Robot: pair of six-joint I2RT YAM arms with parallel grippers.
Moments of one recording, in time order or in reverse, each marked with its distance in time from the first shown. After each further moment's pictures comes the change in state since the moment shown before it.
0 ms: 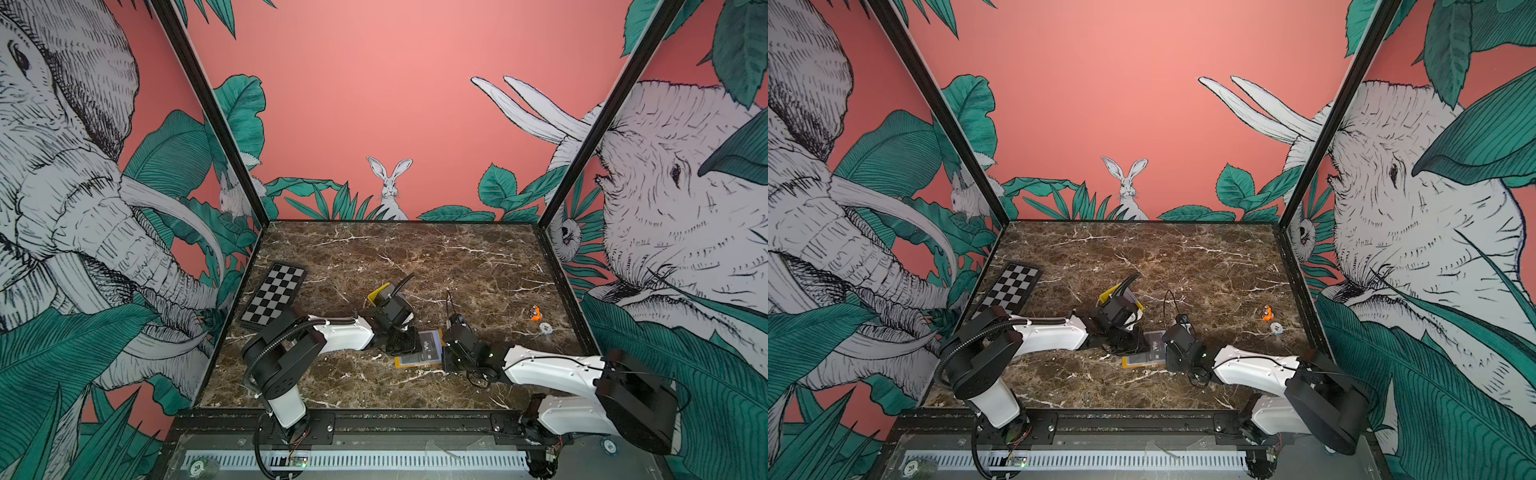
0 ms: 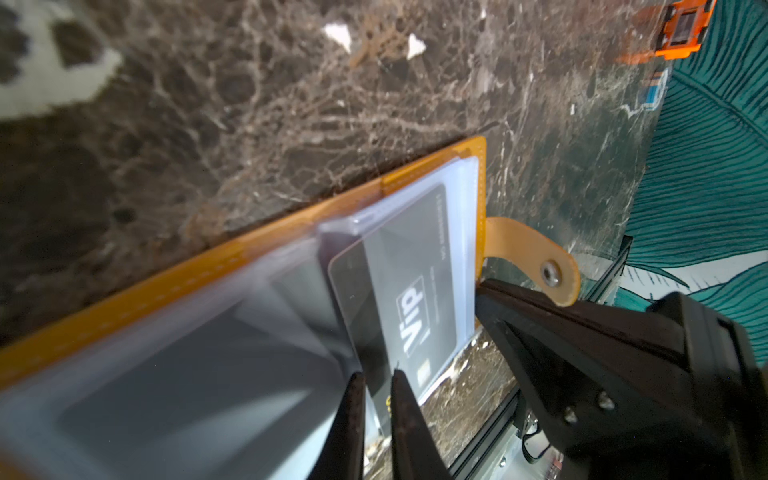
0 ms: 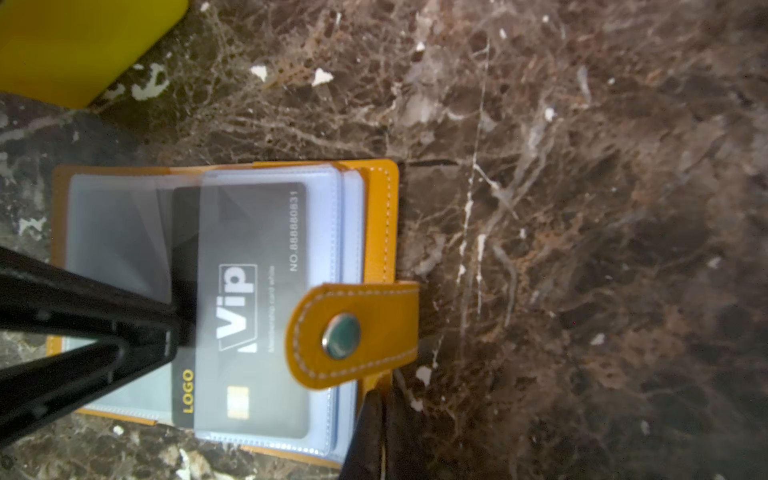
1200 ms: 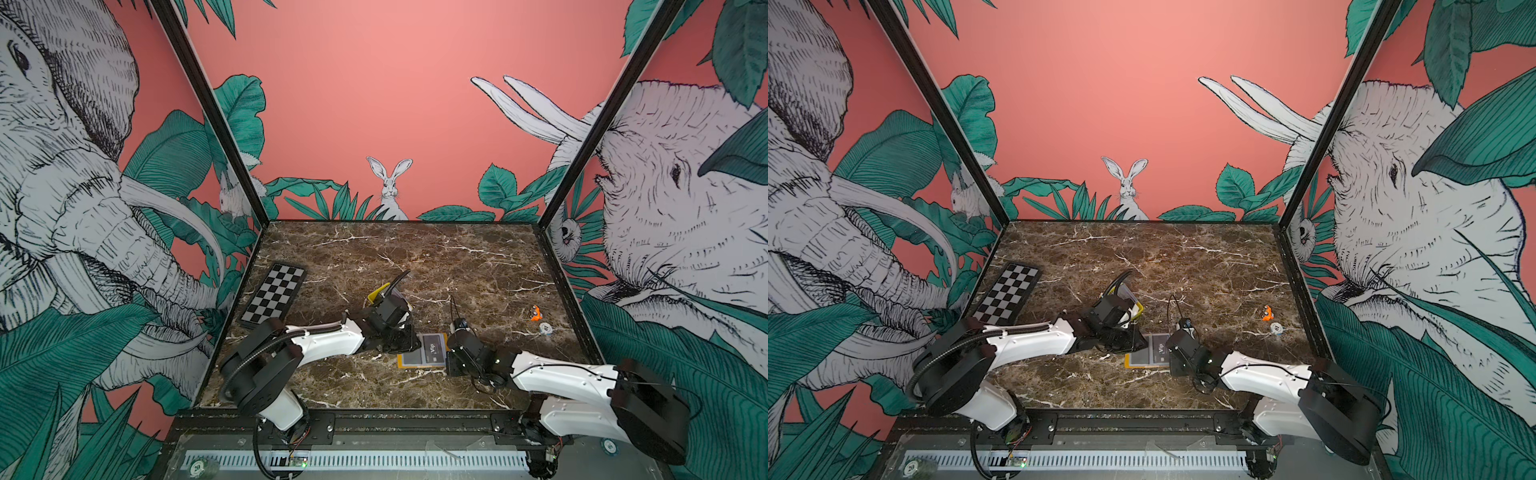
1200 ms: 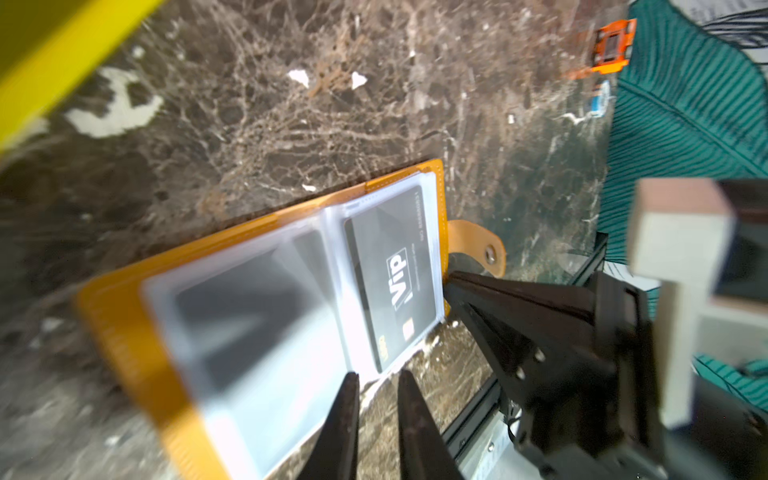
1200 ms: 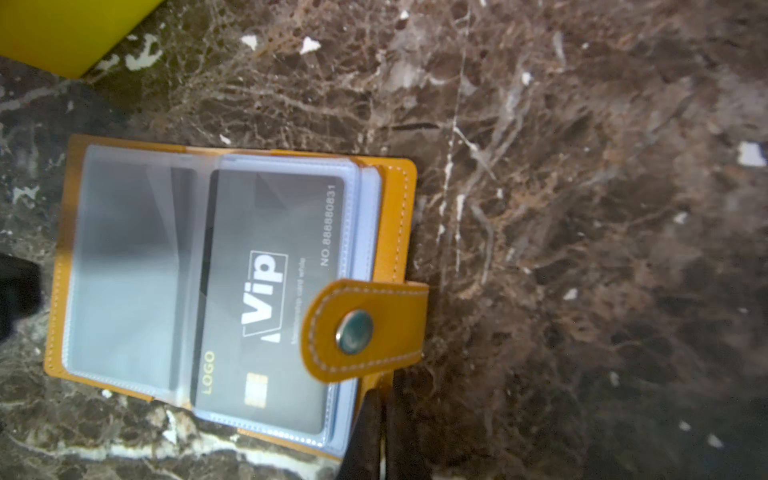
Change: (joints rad) left arm -0.006 -0.179 -0.052 -0.034 -0.057 0.028; right arm 0.027 -0.131 -0.053 -0.075 0.032 0.006
